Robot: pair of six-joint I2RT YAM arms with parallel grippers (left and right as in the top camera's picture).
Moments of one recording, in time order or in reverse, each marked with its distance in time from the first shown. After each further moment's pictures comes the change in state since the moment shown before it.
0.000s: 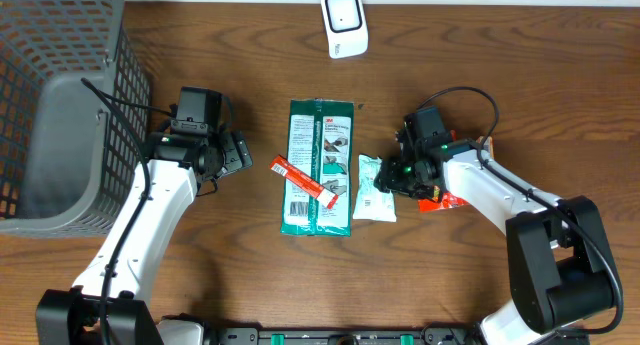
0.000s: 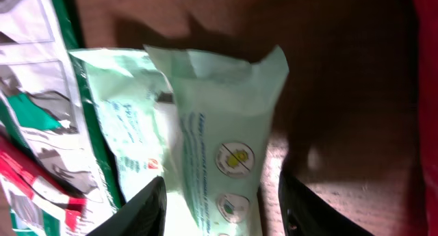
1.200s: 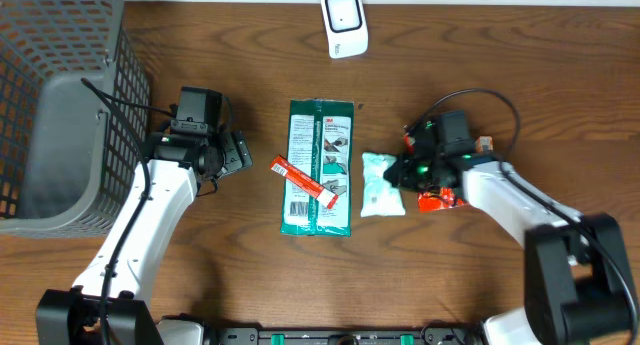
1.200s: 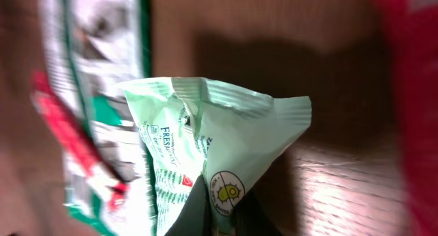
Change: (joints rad) left arm 0.000 0.000 0.000 0.000 0.000 0.000; right arm -0.117 -0.106 -0.105 0.172 -0.190 -0.105
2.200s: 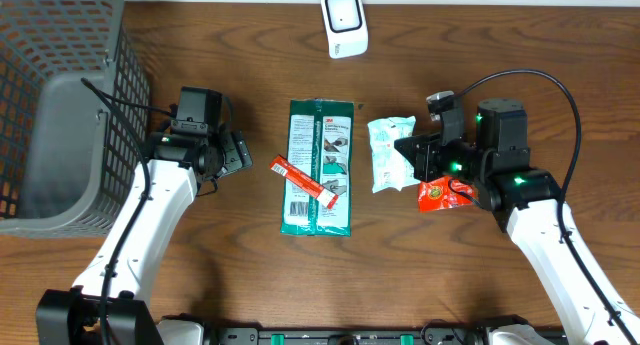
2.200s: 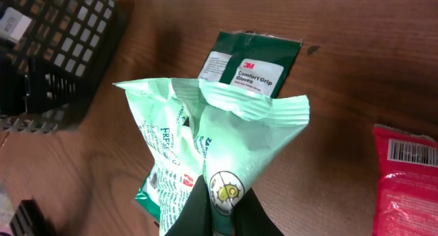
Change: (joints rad) left arm 0.000 0.000 0.000 0.000 0.000 0.000; right arm -0.046 -0.358 0.008 -0.007 -0.122 -0.230
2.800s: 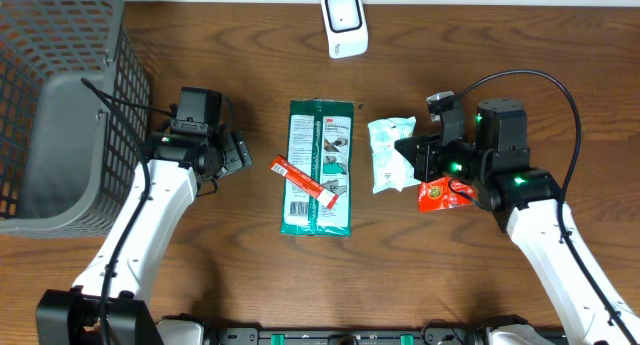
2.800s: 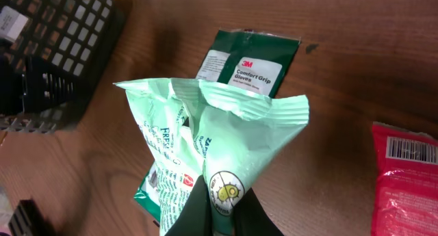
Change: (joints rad) left arm 0.000 0.000 0.000 0.000 0.000 0.000; right arm 0.000 0.000 0.000 -0.005 0.003 -0.001
